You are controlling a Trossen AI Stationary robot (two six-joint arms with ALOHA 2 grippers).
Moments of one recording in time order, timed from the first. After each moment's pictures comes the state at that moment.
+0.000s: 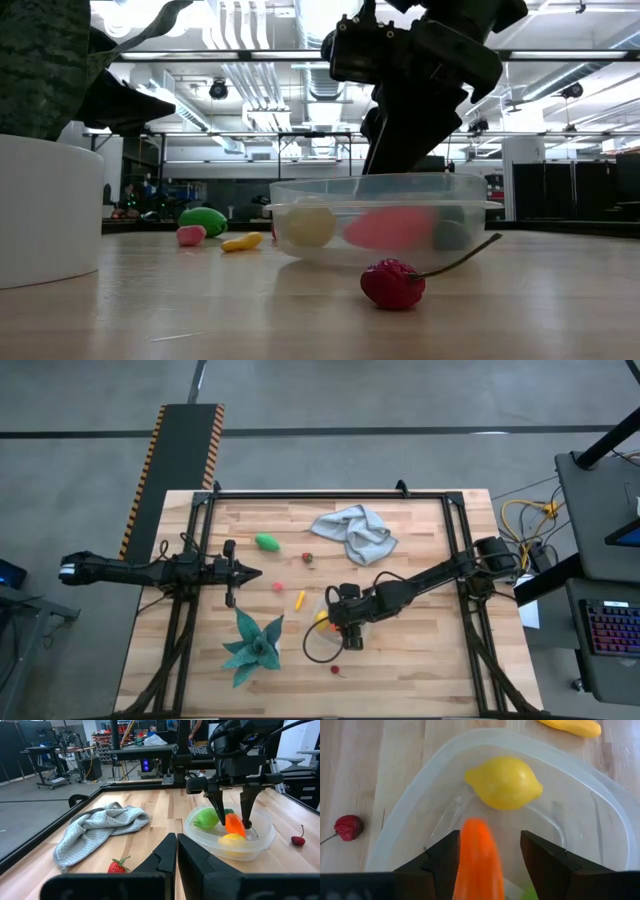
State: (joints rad) left arm -0.02 0.37 0.01 0.24 -0.11 0.06; right arm 0.28 1.86 1.21 -0.39 0.08 0.23
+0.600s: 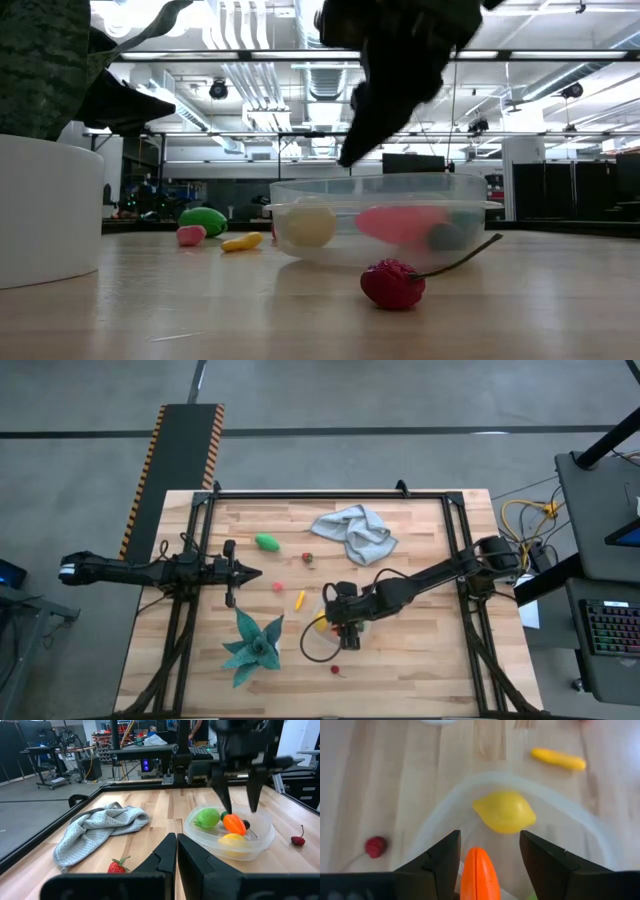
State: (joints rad) left arm -0.02 0.37 0.01 0.24 -0.11 0.06; right arm 0.28 1.83 1.28 -0.42 0.08 0.23
